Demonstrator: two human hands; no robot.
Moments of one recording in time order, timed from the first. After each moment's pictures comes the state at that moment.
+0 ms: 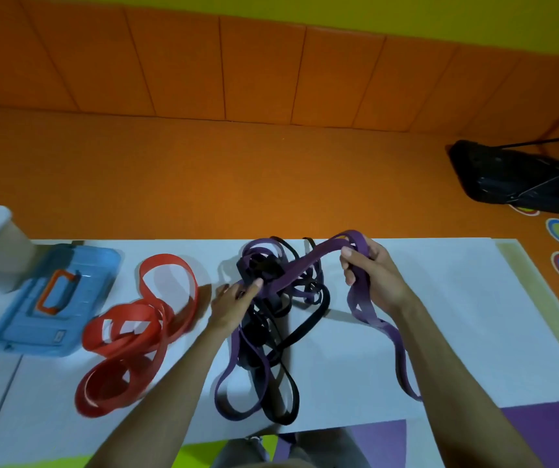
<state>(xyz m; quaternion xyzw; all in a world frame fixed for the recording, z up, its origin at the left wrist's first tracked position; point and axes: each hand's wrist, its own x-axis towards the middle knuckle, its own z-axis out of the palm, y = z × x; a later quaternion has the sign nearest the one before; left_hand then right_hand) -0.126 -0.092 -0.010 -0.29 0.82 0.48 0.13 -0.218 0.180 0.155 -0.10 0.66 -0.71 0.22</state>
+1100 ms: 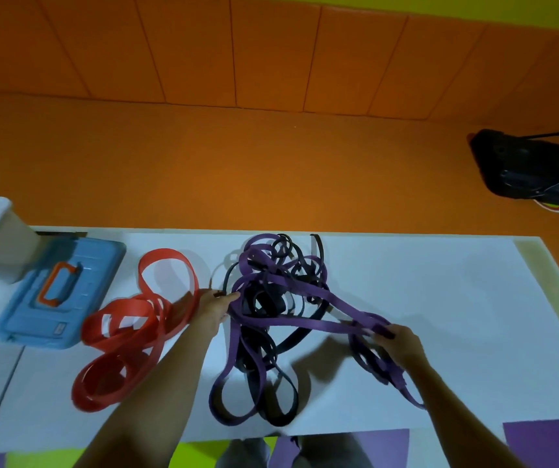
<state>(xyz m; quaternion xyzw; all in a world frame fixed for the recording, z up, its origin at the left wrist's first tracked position) -0.144 -0.115 -0.052 -0.49 0.56 0.66 0.10 -0.211 0.304 -0.030 0.10 0.92 -0.26 0.29</state>
